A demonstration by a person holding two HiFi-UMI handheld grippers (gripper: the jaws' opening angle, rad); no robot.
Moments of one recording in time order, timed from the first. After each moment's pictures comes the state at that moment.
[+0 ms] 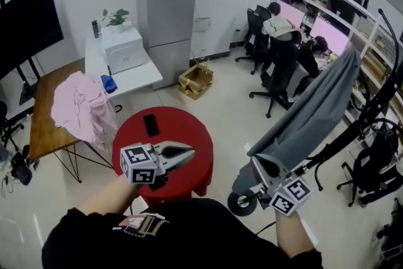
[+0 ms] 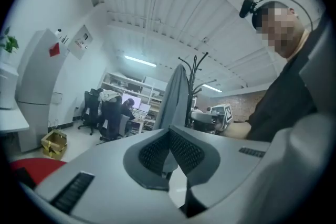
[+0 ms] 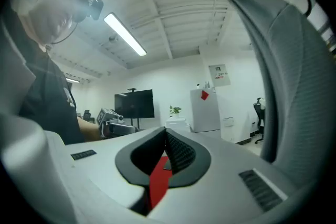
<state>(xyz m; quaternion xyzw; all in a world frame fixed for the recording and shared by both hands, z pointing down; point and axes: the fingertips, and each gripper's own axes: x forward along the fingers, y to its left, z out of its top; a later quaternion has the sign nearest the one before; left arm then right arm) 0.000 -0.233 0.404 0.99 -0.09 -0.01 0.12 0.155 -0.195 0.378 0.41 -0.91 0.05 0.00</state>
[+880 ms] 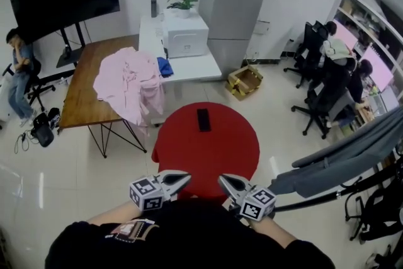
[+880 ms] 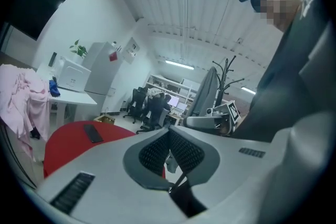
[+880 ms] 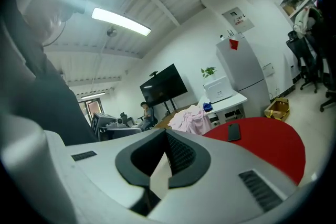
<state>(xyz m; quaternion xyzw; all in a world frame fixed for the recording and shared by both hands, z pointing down) -0.205 -0.194 0.537 0.93 -0.31 -0.02 0.20 -0.114 -0.213 0.534 0.22 -0.95 0.22 0.04</state>
